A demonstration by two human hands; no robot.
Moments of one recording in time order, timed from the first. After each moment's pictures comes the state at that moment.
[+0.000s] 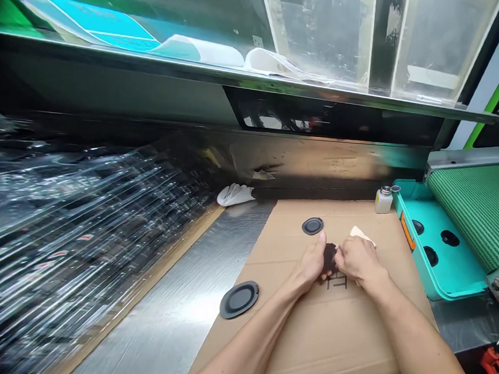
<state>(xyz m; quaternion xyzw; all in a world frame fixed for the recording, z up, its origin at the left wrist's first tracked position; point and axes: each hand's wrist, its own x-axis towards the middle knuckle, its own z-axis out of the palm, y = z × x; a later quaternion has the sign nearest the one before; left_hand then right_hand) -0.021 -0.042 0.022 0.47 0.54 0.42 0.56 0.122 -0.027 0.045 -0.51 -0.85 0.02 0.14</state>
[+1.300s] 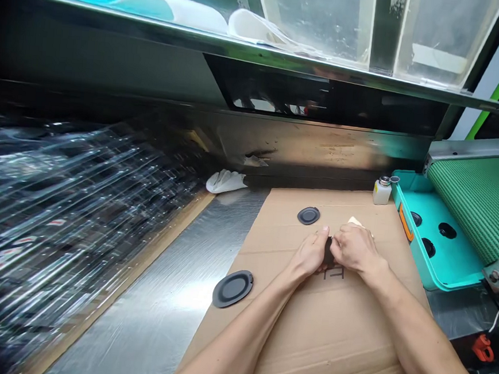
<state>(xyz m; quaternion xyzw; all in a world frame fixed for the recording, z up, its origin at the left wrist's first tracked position) -0.021 -0.039 0.017 0.51 0.51 0.43 0.54 0.124 -0.029 0.056 -0.46 -0.87 0.00 0.15</state>
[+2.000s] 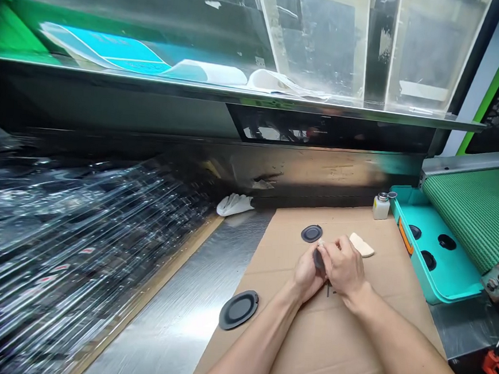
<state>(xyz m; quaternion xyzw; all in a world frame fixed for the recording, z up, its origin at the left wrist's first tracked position) -0.016 -0.036 0.017 0.17 0.30 0.57 0.75 0.087 -0.045 0.032 -0.48 -0.78 0.04 0.39</state>
